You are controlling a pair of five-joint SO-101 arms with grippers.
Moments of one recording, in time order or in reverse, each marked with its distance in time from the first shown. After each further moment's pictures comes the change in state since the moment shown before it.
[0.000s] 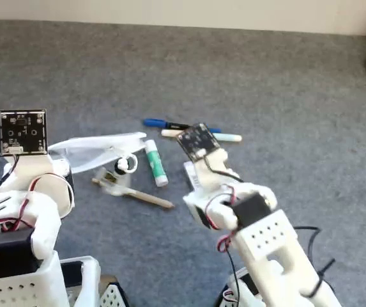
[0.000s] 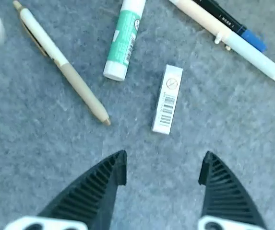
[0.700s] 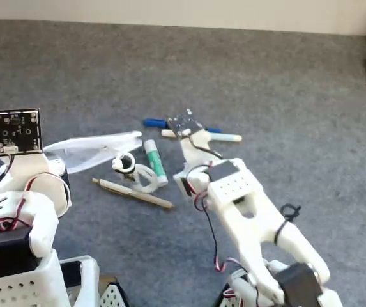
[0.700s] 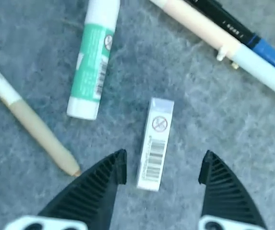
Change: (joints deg) left arm -3.3 0.1 0.0 0.0 0.1; right arm 2.5 30.7 -4.9 -21.6 0.0
